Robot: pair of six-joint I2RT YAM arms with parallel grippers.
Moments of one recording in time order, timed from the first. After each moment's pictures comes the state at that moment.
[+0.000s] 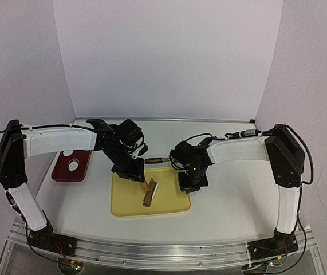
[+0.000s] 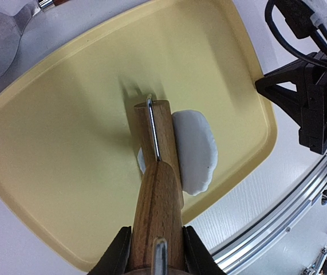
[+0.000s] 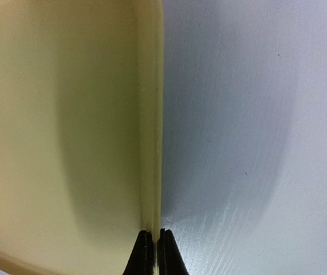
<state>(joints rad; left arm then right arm) -0.87 1.74 1.34 -0.82 0.19 -0.50 0.87 2.02 1.40 -0.80 0.05 0.70</state>
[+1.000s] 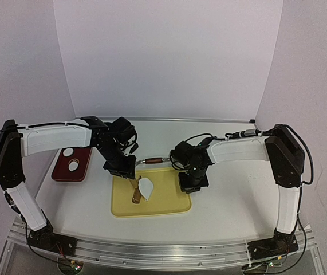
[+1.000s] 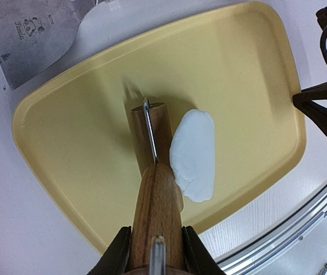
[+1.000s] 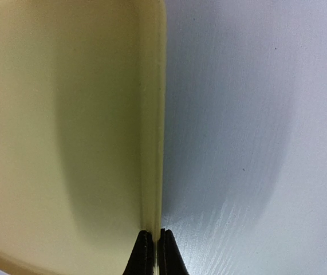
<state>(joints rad) -0.81 1.71 1.32 -0.88 0.13 -0.50 0.87 2.02 1.40 -0.81 0.05 0.71</state>
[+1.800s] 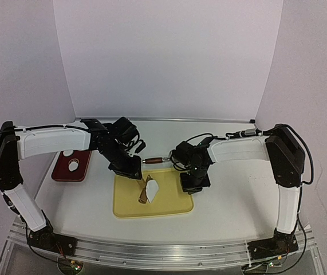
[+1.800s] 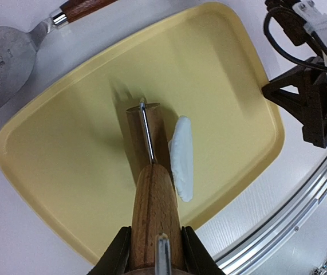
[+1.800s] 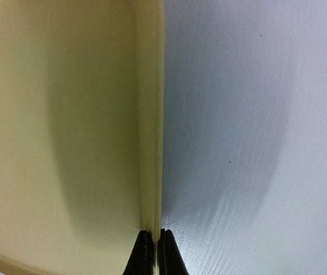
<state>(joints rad) -0.85 1.68 1.30 -0.78 0.18 -0.44 0.87 2.02 1.40 -0.84 0.05 0.71</state>
